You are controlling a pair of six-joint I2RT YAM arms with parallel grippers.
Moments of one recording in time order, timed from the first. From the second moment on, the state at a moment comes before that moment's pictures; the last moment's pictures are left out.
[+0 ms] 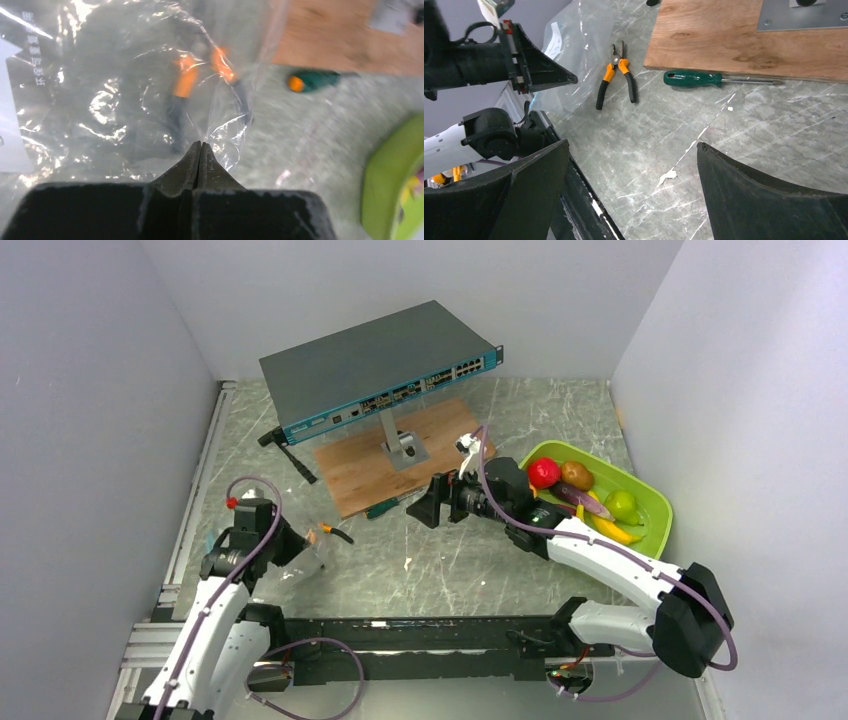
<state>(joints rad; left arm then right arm) -0.09 0.69 0.48 -0.70 -0.01 -0.84 0.74 1.14 0.74 0.06 -0.26 0.51</state>
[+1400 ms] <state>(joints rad) 0.09 0.78 0.47 -0.58 -0.37 -0.78 0.75 1.17 0.74 0.06 -0.27 0.51</state>
